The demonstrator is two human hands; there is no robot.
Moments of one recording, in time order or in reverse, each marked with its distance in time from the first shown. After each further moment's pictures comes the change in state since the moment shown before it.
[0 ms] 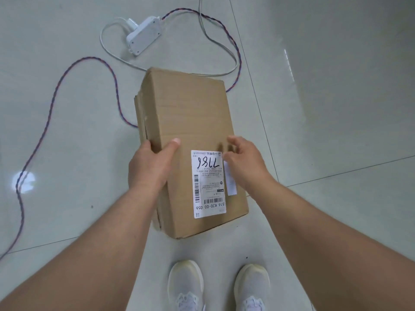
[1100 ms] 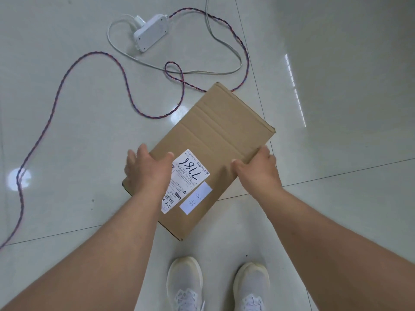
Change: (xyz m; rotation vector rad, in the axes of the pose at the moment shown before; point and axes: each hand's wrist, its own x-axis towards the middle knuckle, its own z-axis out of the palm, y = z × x) left_hand 0.000 -0.031 0.000 0.129 0.073 -0.061; right_hand -0.005 0.029 0.007 -0.250 0.169 0.197
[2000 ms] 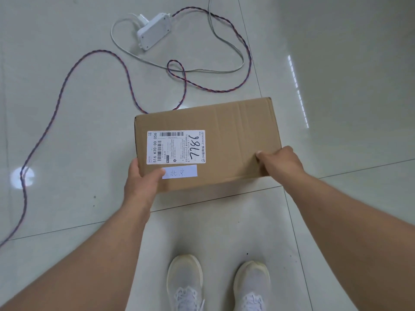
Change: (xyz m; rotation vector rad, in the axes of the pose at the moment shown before) left_hand -0.004 -0.044 -0.005 -0.430 -0.127 -0.050; right_hand 0.037 0.024 -0.029 0.045 0.029 0.117
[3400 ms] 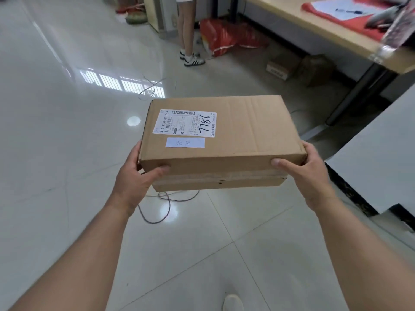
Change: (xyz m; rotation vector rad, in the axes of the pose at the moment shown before) left_hand -0.372 0.358 -0.147 0.002 -0.394 0.856; right_hand -0.366 -0.017 -0.418 0.842 0.325 -0.650
